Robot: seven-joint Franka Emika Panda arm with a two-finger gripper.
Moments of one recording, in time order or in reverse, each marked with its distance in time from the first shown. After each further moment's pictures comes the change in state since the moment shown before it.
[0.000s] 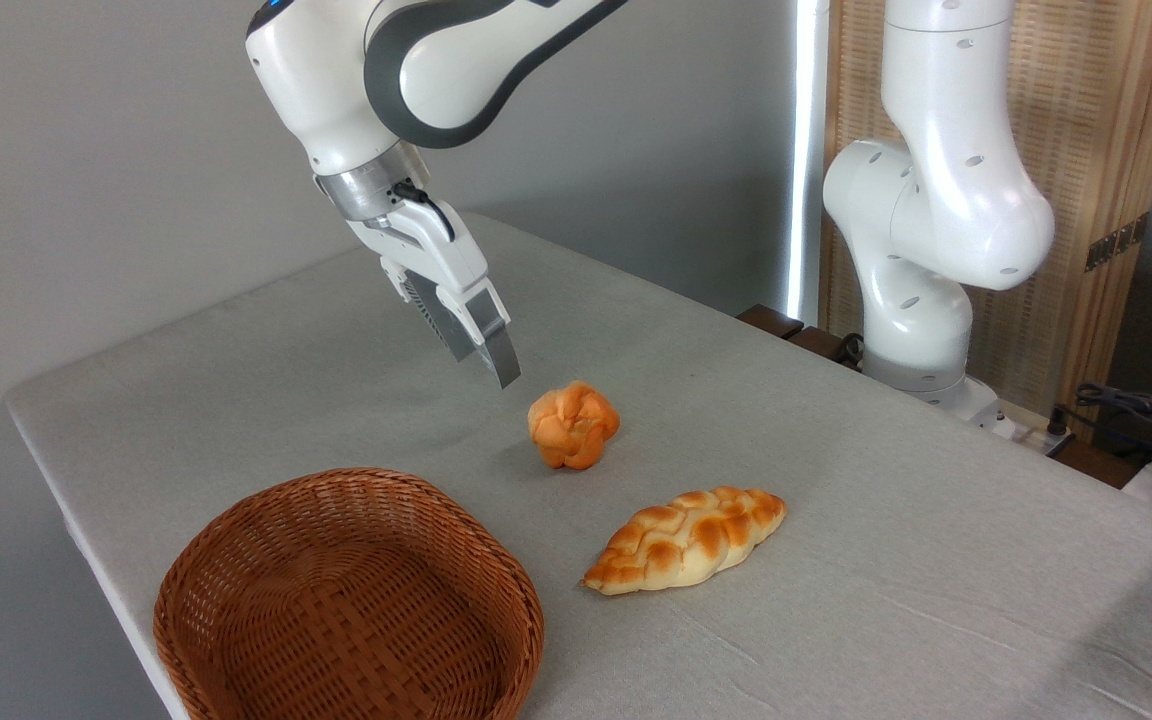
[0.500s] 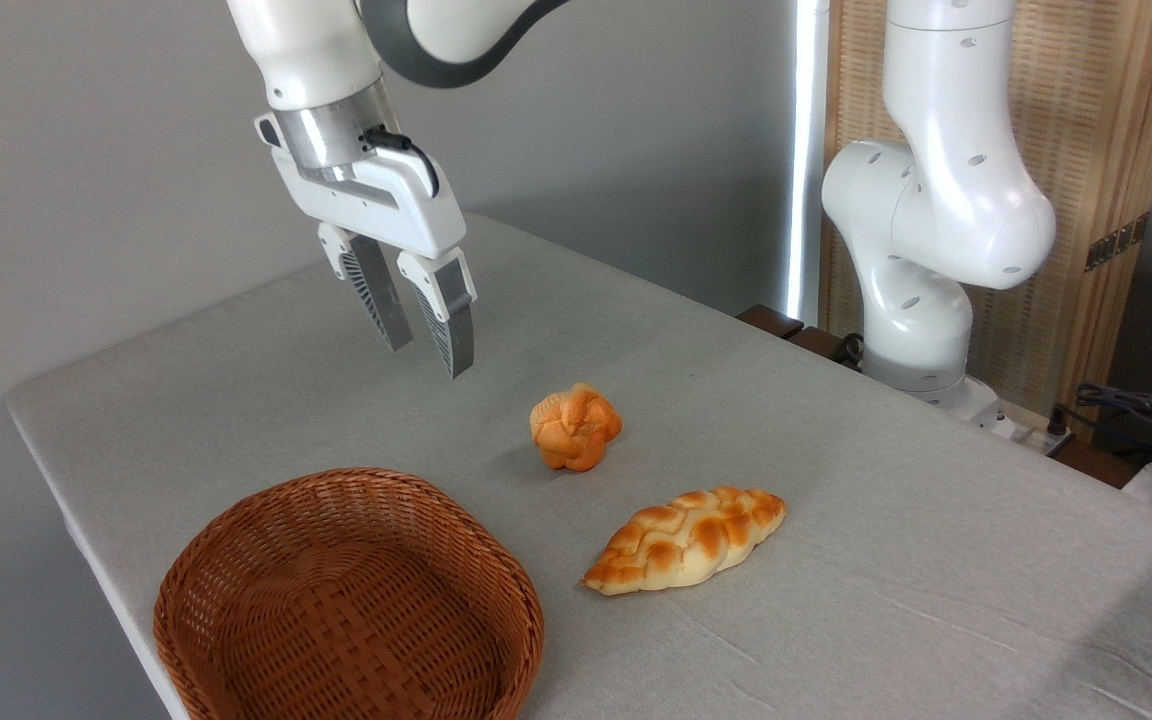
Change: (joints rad) arm 0.031 -0.014 0.106 0.147 0.001 0.013 -0.032
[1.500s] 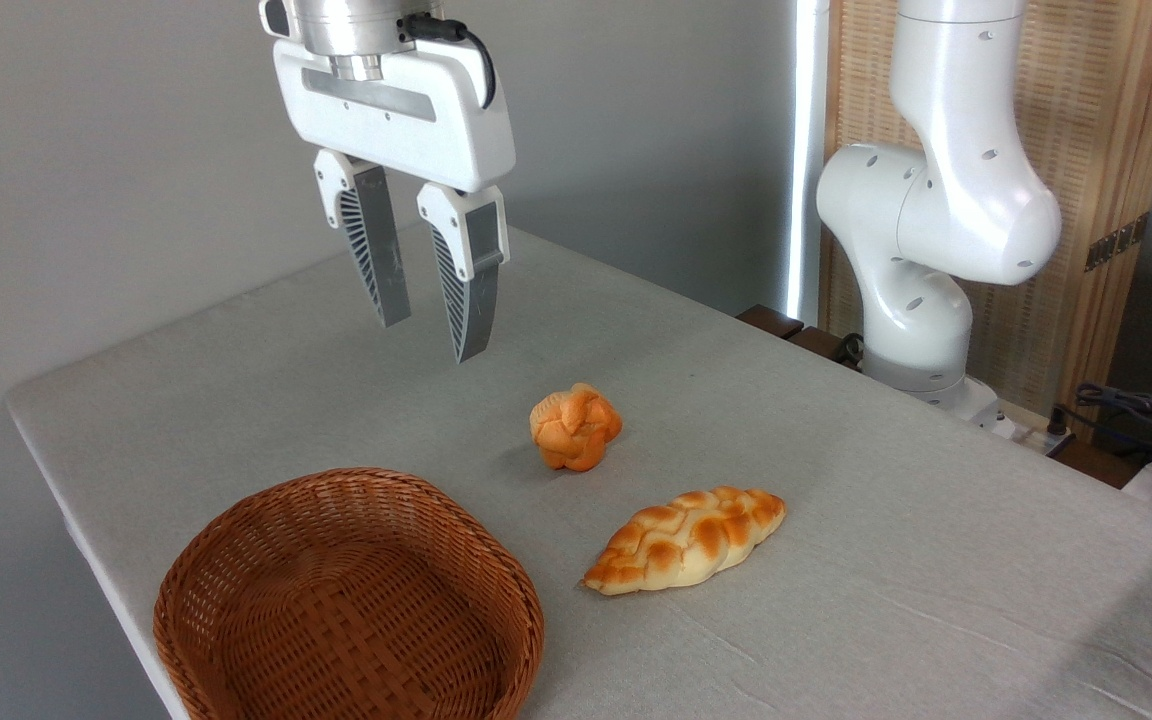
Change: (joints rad) arm 0.115 -0.072 0.088 0.117 0.018 -0.057 0.238
